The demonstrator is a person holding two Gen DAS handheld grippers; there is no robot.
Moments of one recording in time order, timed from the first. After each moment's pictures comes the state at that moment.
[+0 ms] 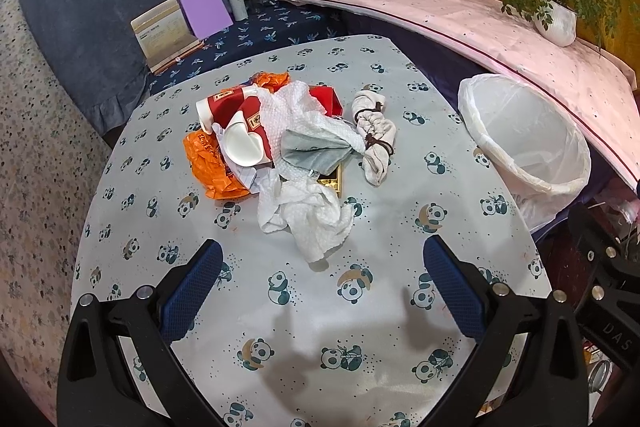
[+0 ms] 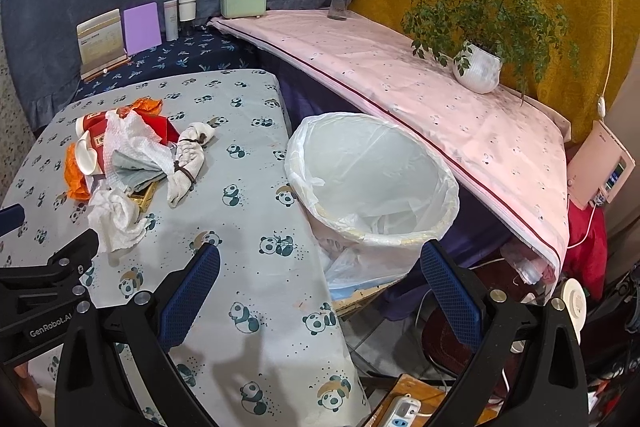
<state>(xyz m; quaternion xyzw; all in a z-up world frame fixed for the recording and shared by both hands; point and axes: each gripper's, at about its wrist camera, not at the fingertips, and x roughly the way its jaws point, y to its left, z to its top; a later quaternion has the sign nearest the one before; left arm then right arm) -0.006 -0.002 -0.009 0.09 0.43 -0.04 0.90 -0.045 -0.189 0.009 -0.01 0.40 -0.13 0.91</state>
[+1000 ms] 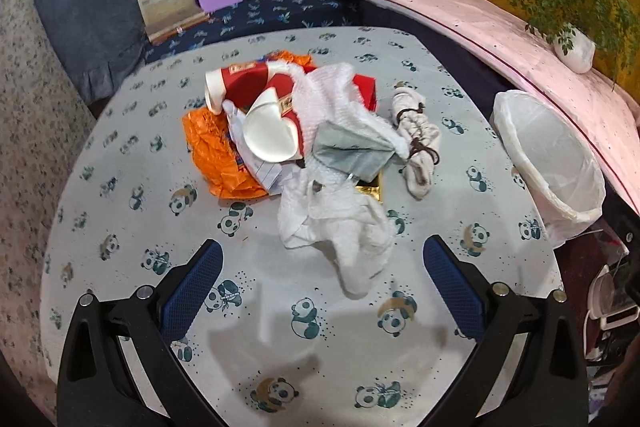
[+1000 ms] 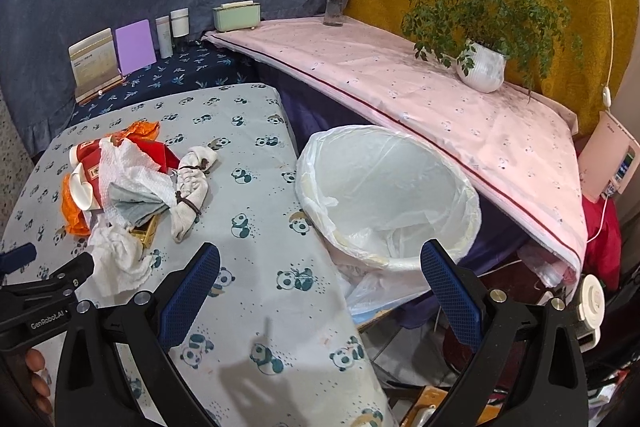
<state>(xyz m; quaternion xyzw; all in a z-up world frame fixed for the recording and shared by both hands) 0.042 0.054 -0.043 0.02 0.46 -0.05 0.89 -0.011 -0.183 0.001 0.02 0.38 -0.14 0.91</state>
